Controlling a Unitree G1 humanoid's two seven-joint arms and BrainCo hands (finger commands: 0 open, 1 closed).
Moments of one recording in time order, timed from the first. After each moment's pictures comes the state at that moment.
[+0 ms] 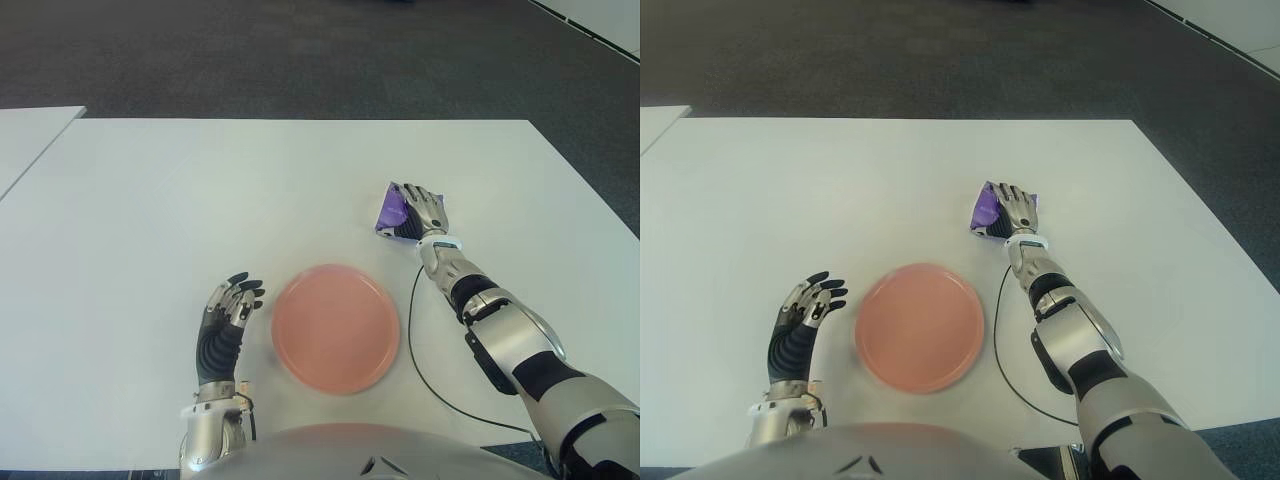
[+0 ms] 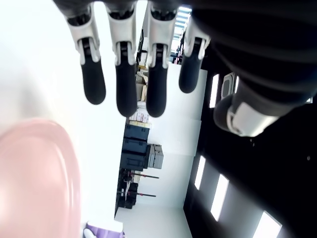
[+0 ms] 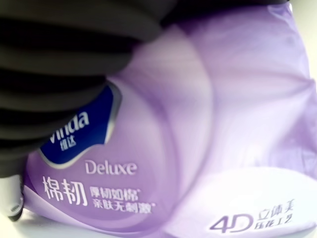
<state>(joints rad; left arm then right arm) 0.75 -0.04 -0.22 -0.34 -0.08 -0.31 0.14 -0.75 -0.27 0.52 1.31 -0.73 -0.12 -0.50</state>
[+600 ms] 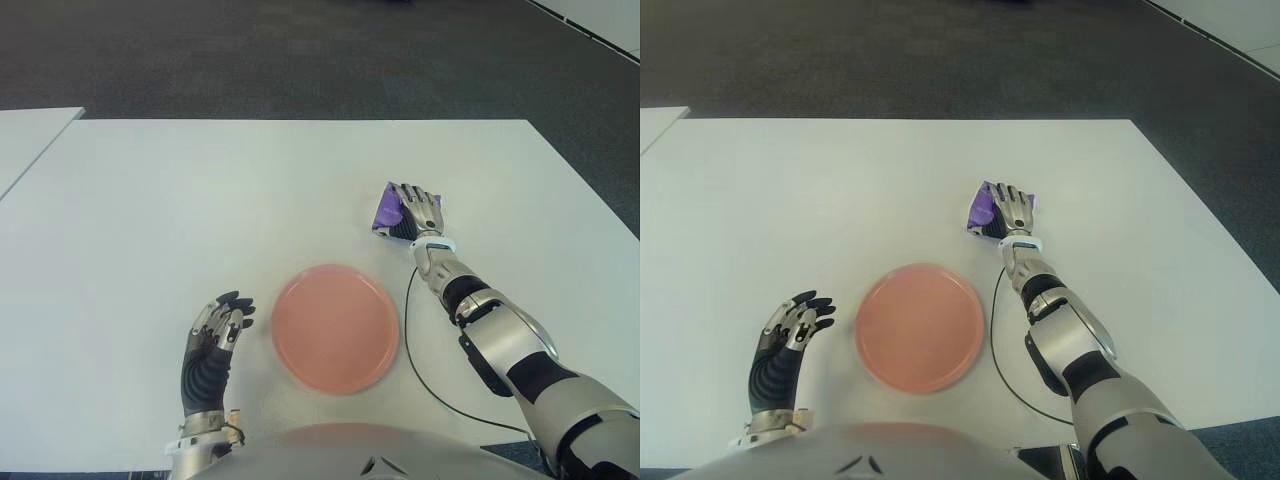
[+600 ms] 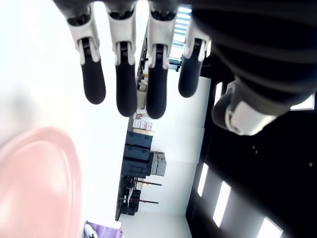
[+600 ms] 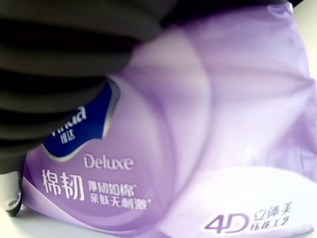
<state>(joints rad) 0.91 -0.03 -0.24 -0.44 -0.08 -0.34 0.14 -0.75 -0.24 0.54 1.30 -0.74 -0.05 -0.53</state>
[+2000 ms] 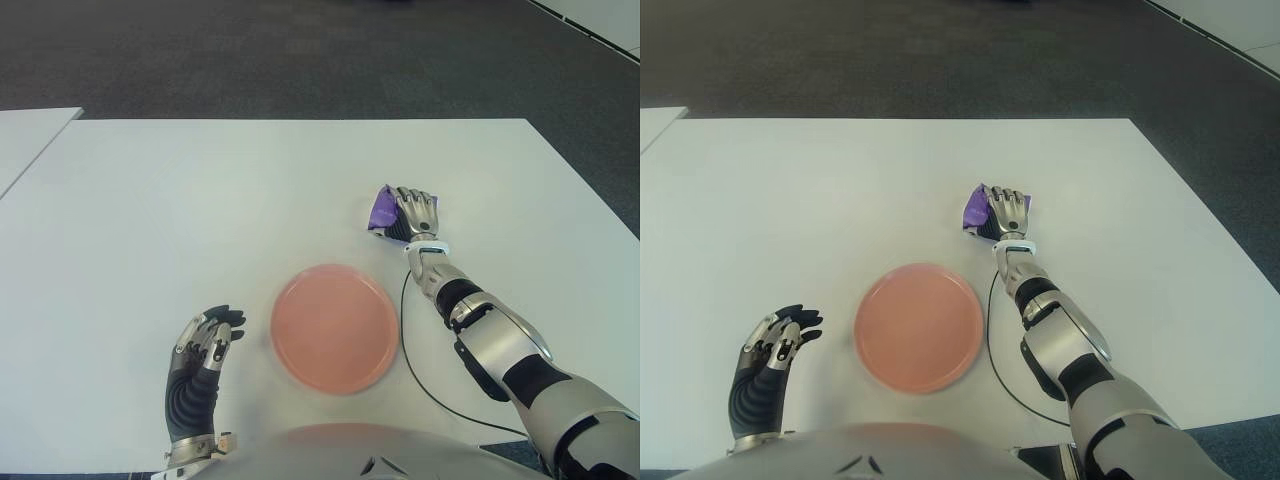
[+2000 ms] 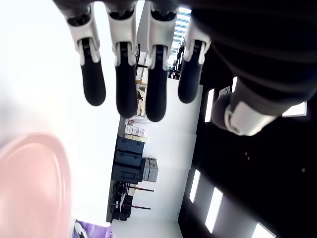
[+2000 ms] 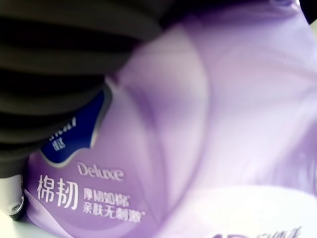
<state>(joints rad) 1.00 -0.02 -0.25 -0.47 -0.10 -0.44 0.14 -0.74 -0.22 0.60 1.28 -0.76 -0.02 -0.65</state>
